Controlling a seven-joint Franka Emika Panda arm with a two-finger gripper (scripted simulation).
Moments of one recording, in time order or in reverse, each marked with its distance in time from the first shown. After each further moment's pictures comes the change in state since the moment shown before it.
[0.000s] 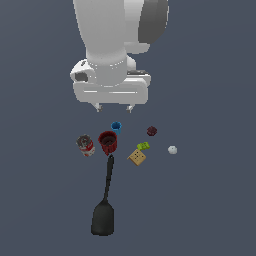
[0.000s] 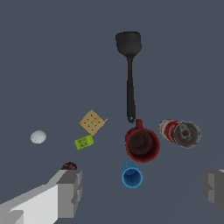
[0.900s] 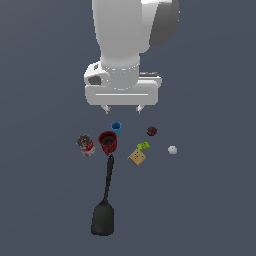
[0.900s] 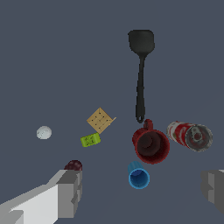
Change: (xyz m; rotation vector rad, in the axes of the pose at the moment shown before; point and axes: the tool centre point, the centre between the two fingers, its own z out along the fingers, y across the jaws) arm -0.001 -0.028 0.007 -0.009 -0.008 -0.052
